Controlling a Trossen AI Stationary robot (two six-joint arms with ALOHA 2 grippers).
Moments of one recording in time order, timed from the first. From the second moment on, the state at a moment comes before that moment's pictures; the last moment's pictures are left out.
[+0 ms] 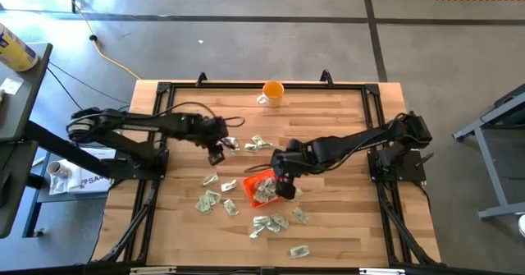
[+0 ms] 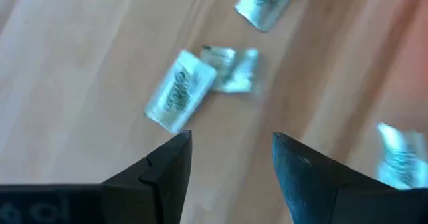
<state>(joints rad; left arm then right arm) 0.17 1.28 0.78 -0.65 -0.10 -0.23 0.22 1.73 1.46 -0.82 0.15 0.51</state>
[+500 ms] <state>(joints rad) 0.42 1.59 0.78 -0.49 0.05 0.16 0.36 1.73 1.47 -0.99 0.22 0.78</state>
